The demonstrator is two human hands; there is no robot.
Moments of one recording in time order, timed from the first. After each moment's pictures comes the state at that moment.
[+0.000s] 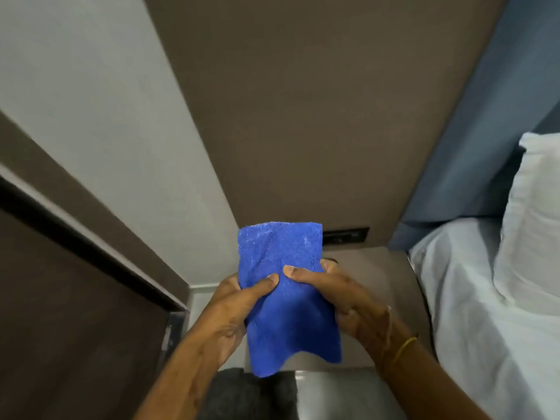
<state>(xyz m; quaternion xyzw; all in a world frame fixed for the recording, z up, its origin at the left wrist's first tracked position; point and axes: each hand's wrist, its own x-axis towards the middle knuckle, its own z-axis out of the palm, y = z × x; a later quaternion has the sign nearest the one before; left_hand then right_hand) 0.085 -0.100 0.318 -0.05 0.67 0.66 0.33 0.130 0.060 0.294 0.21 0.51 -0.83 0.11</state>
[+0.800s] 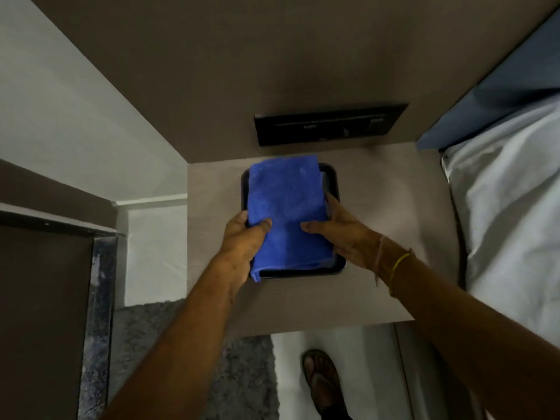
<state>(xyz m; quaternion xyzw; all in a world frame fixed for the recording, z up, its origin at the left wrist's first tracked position) -0.030 0.012 -0.040 -0.19 0.72 0.56 0.36 0.032 0.165 -0.043 0.32 0.58 -0.73 0.16</state>
